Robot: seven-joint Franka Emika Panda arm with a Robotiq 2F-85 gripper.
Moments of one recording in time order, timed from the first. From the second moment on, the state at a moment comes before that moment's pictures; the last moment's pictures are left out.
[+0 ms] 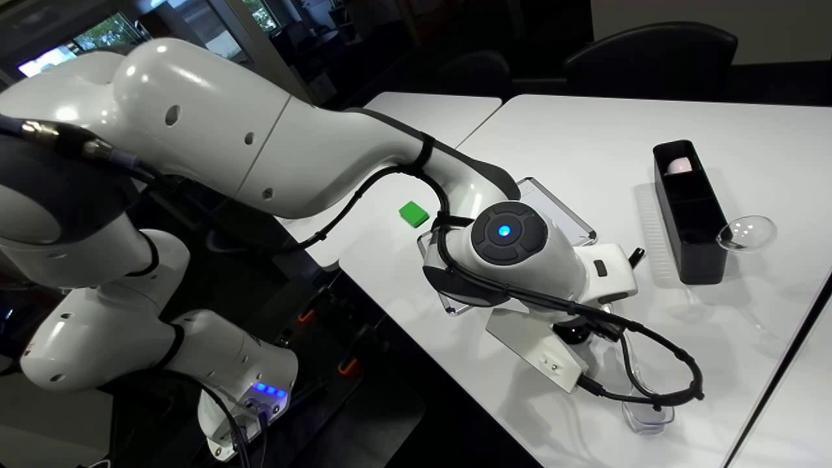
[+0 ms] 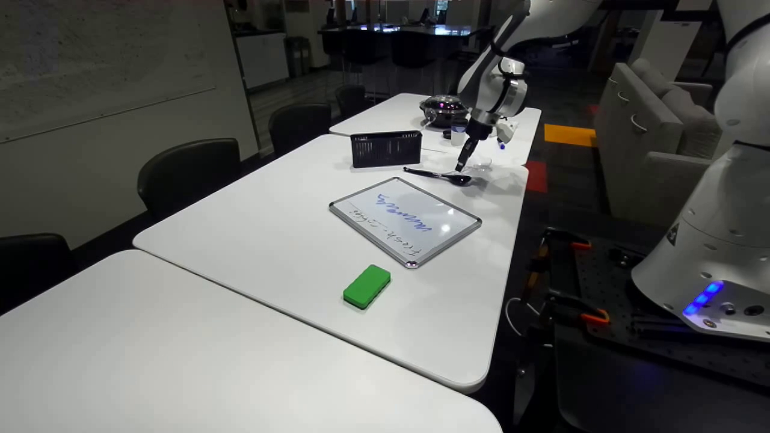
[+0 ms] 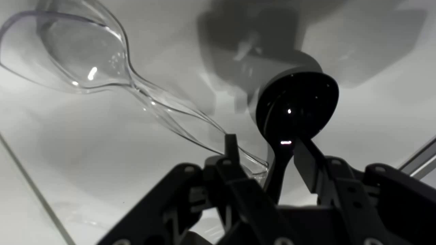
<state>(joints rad) -0.85 0.67 0.06 -1.99 0.49 2.84 -1.19</state>
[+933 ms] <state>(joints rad) -0.86 0.19 0.05 -2.12 0.48 2.41 -1.30</state>
